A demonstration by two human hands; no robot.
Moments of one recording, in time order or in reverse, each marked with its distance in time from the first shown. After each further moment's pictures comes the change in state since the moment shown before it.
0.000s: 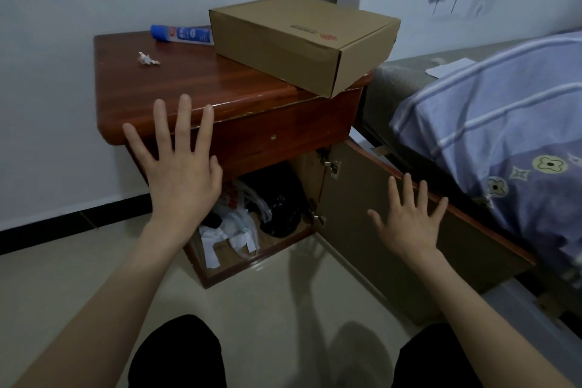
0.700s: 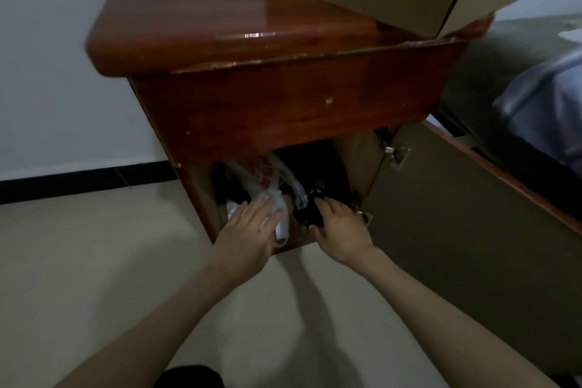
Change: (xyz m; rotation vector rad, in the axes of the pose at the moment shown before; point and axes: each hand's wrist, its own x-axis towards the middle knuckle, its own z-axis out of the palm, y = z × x) left_hand -0.120 0.006 0.164 -0.133 -0.397 0.309; right_hand 0.034 -0.149 0.101 0.245 -0.246 -0.615
